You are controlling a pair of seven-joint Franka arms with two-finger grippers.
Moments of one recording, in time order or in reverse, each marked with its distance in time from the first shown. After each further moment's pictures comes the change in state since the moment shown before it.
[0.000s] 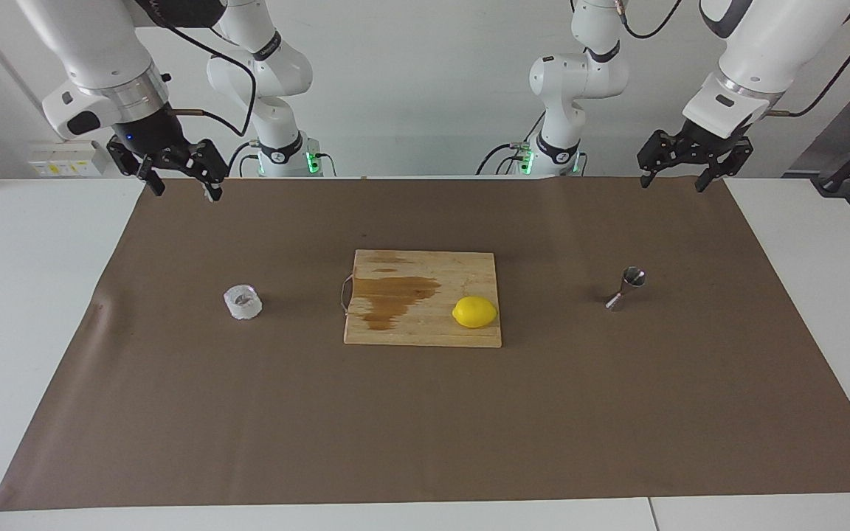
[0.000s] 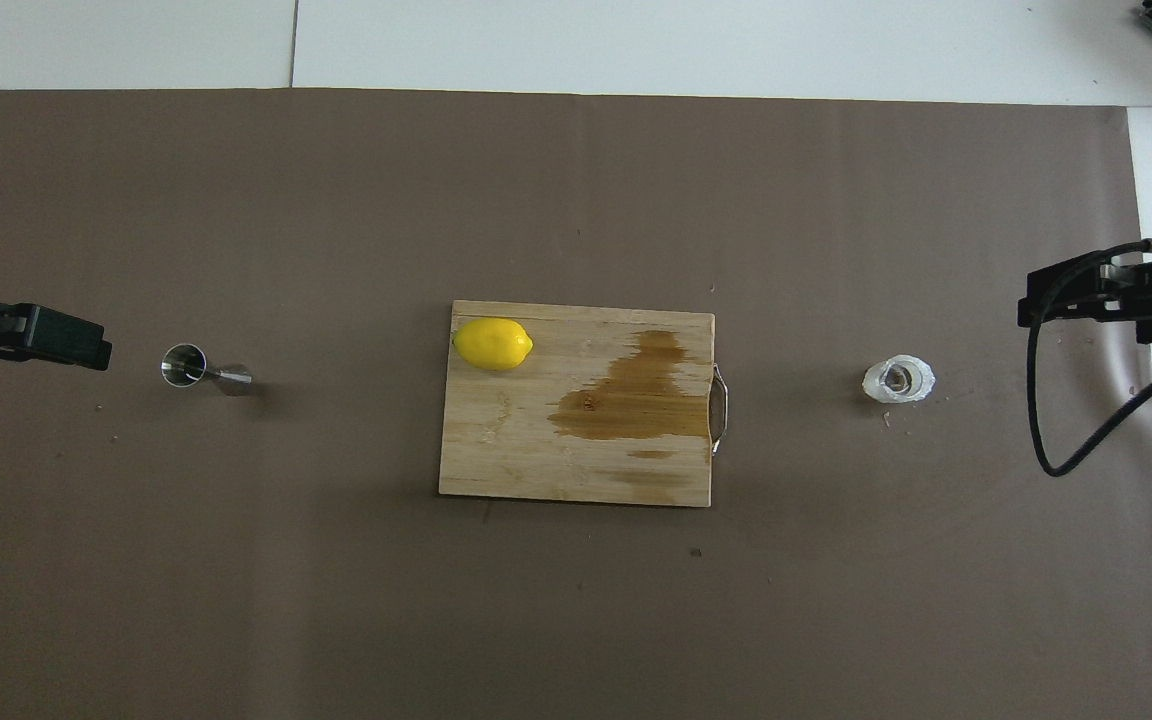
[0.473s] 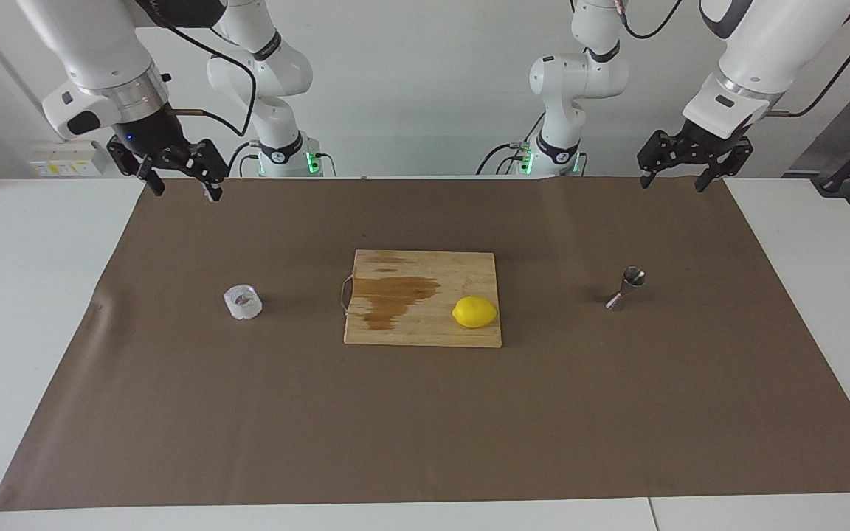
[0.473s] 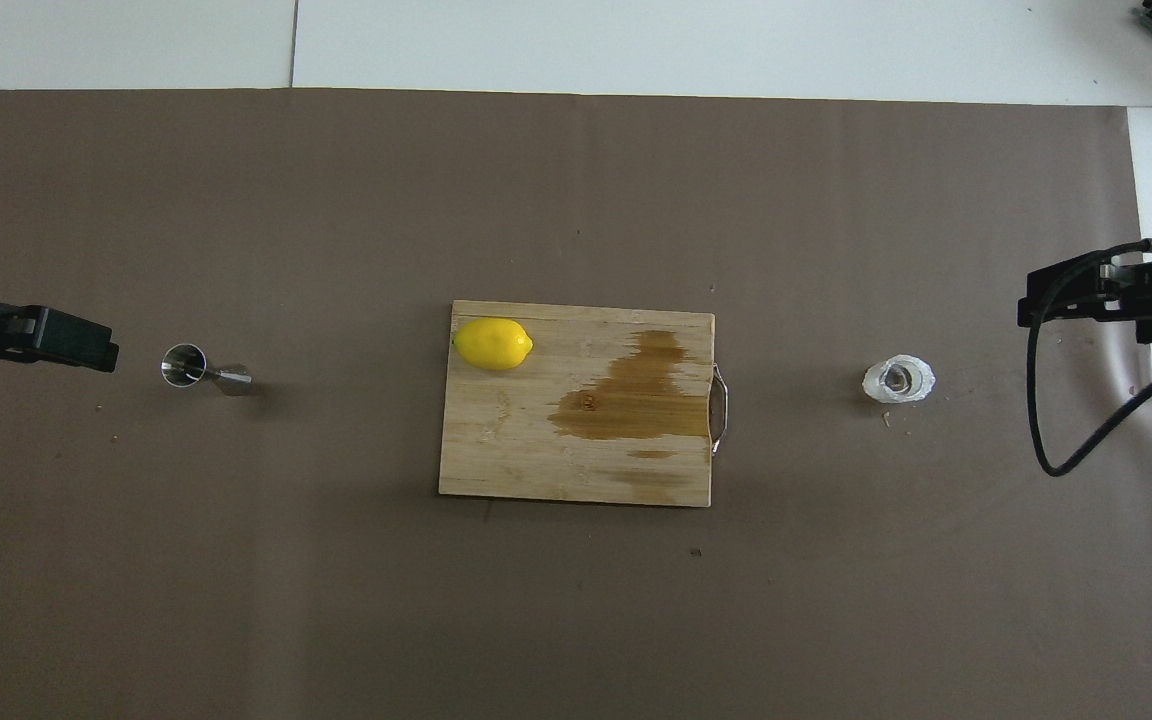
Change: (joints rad) left arm -0.005 0.000 -0.001 -0.004 0.000 -0.001 -0.003; right arm 0.000 0.000 0.000 0.000 0.000 0.000 0.000
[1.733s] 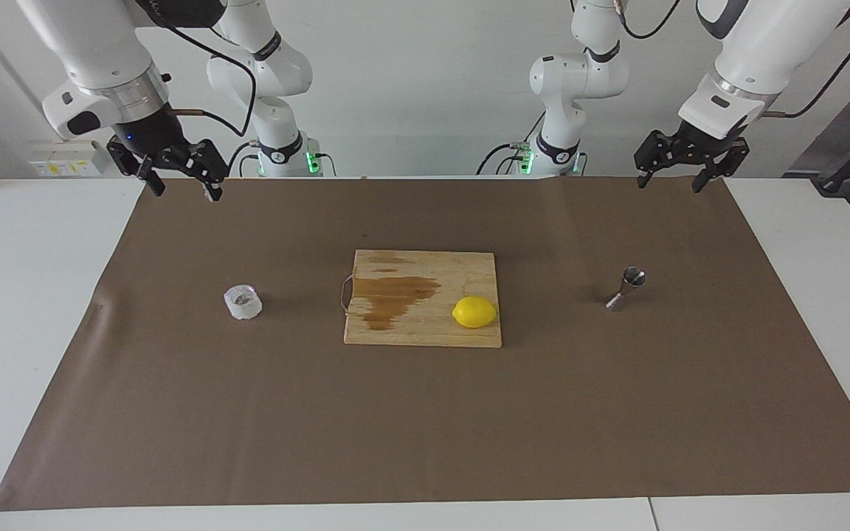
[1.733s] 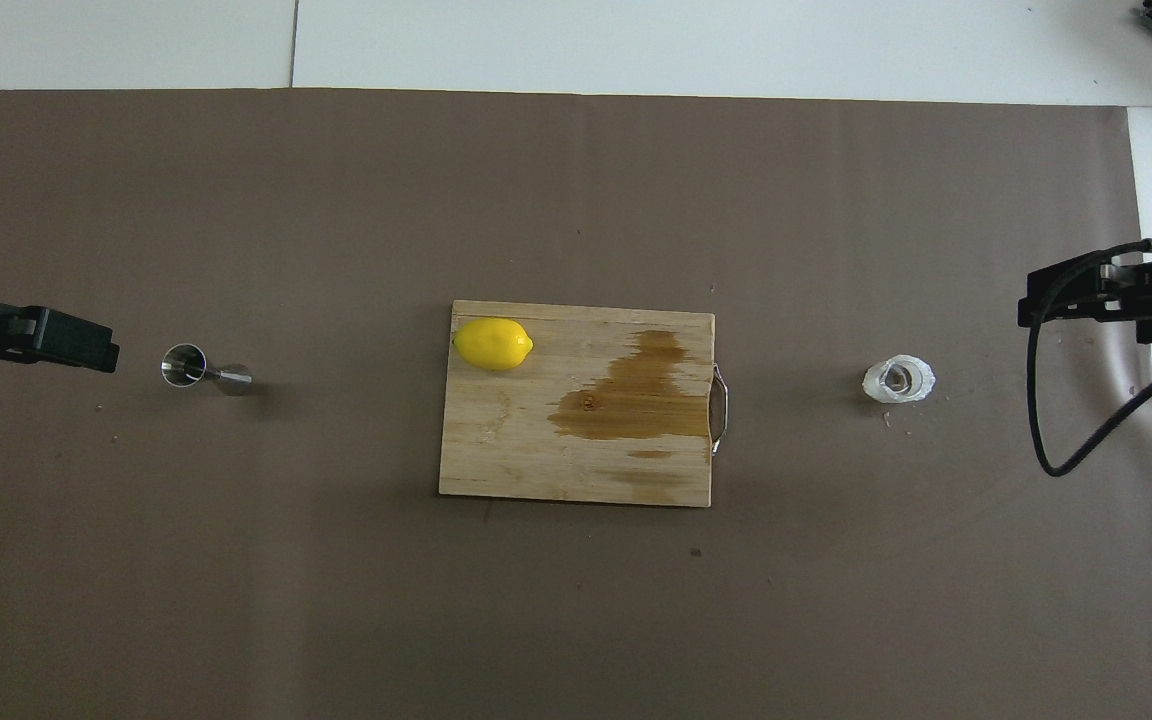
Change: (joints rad) left arm -0.001 -0.002 -0.002 -0.006 0.000 0.004 -0.003; right arm 0.000 0.000 0.000 0.000 0.000 0.000 0.000
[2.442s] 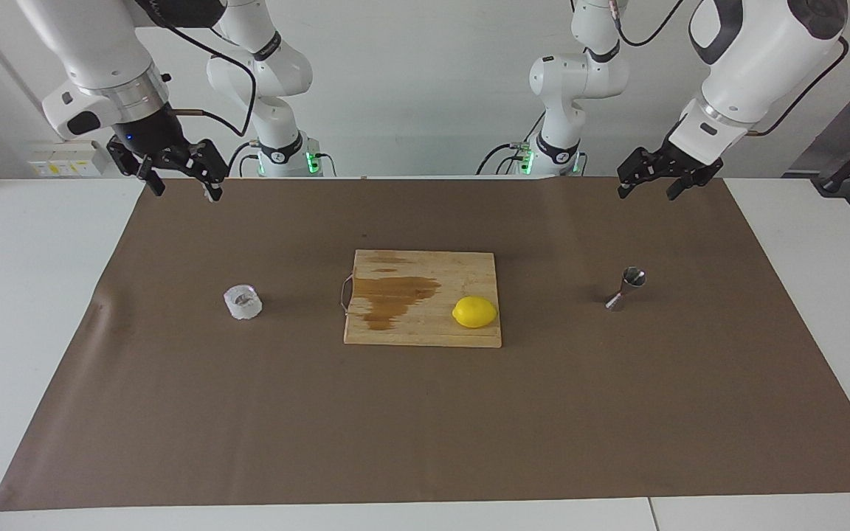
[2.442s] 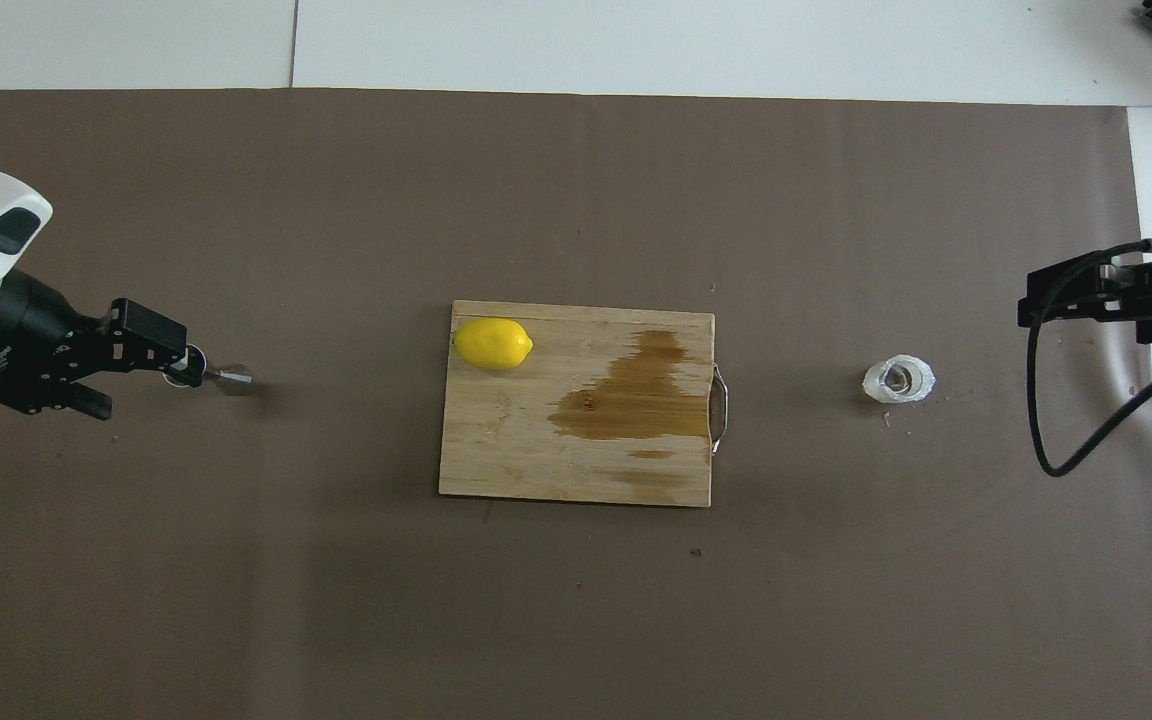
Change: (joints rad) left arm 0.084 0.123 0.008 -0.093 -0.263 -0.051 -0.290; right arm 0.000 0.000 0.000 0.000 0.000 0.000 0.000
